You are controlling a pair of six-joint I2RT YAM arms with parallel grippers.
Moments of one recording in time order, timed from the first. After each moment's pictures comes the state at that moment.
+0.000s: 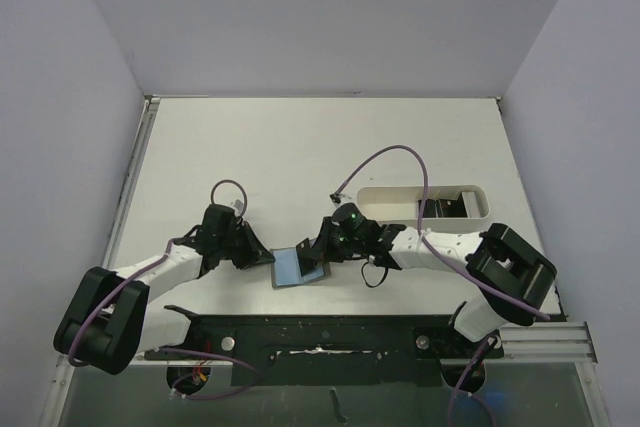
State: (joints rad) left arm -0.37 1.25 0.38 -0.06 0.37 -0.86; right arm 0.91 1.52 0.72 0.06 -0.11 0.93
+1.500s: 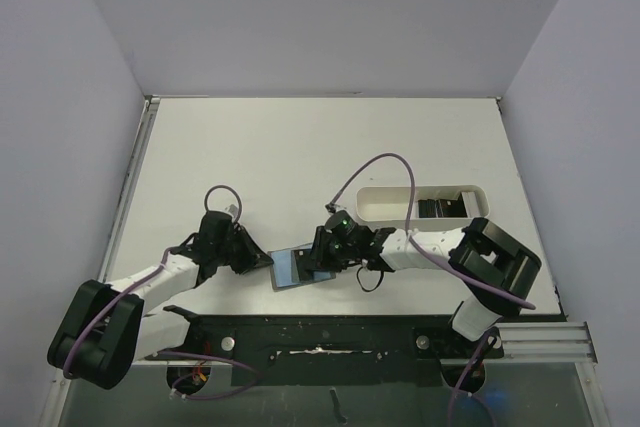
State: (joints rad) left arm -0.37 1.17 0.31 -0.03 0.33 -0.94; right arm 0.94 1.62 0.72 0.06 -0.13 0.98
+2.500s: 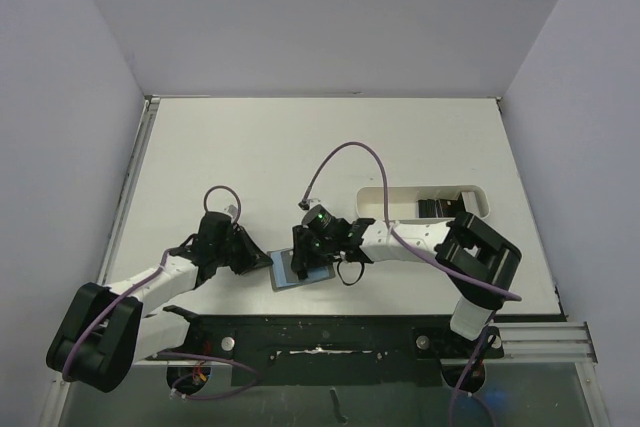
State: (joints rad) left arm -0.37 1.15 0.30 -0.02 0.33 -0.94; right arm 1.01 1.71 0.94 -0.15 -0.06 0.76
